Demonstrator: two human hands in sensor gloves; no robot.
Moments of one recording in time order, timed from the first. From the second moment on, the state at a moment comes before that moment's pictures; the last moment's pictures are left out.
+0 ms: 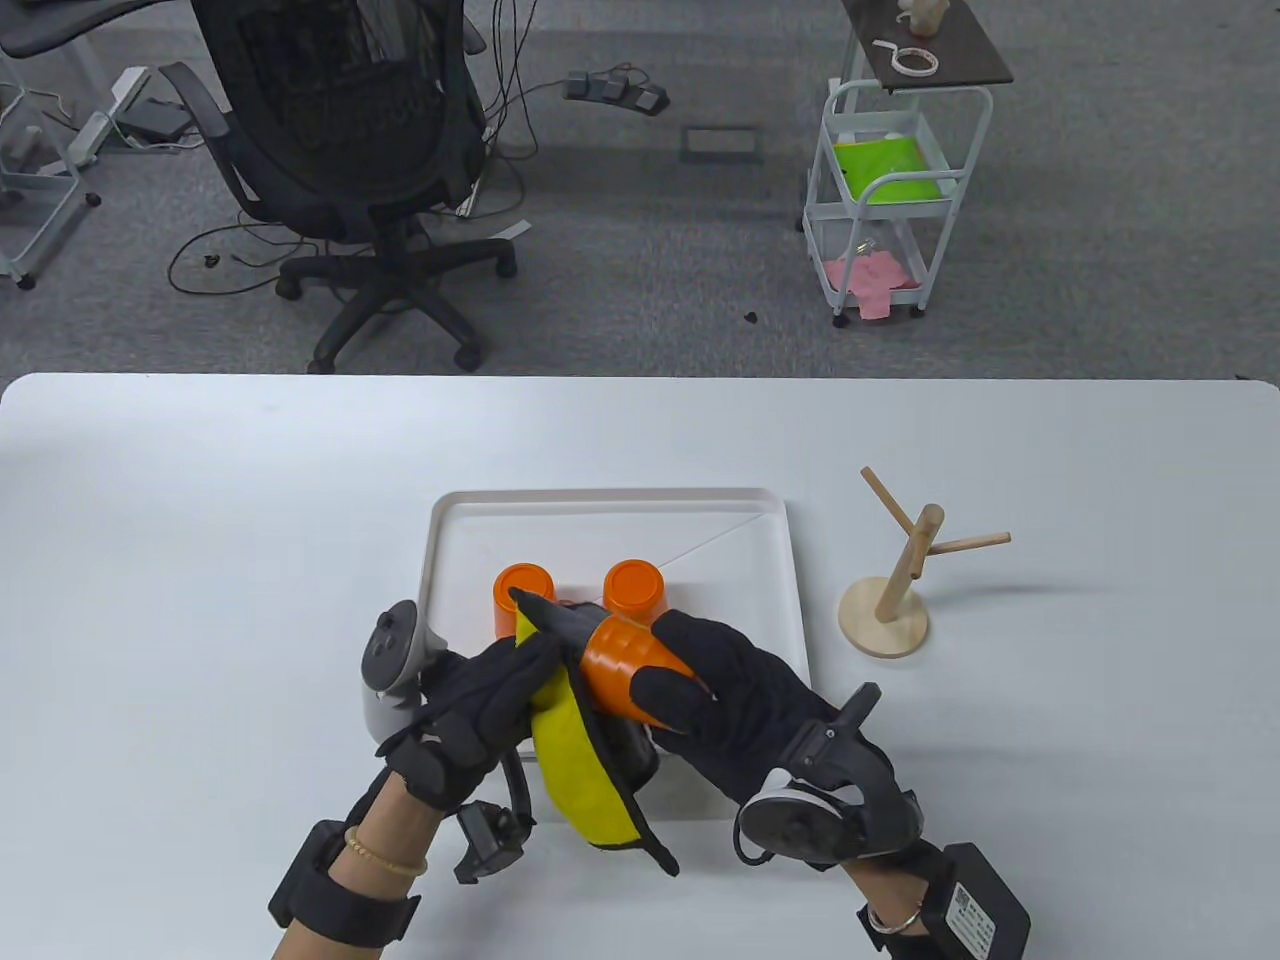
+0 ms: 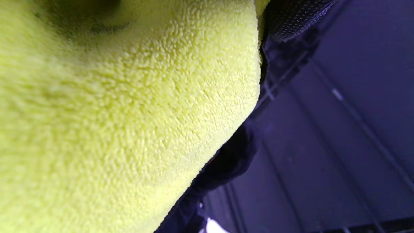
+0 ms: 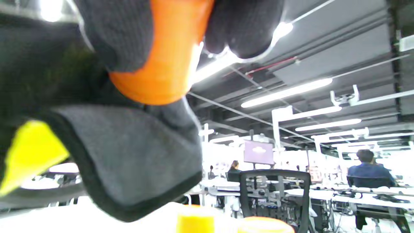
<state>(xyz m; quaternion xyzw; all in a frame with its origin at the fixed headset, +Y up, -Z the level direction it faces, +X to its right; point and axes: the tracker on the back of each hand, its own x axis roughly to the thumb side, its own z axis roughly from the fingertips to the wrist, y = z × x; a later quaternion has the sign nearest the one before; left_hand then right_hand) -0.178 -0.663 -0.291 -0.13 -0.37 0.72 0.58 0.091 -0.614 -0.223 0.37 -0.25 0.88 0.17</state>
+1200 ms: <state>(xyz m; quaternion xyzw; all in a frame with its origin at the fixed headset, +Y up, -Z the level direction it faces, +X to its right) -0.133 -0.658 -0.254 -0.07 -0.48 0.59 0.64 0.091 -0.632 -0.248 0.39 -0.02 0.81 0.44</state>
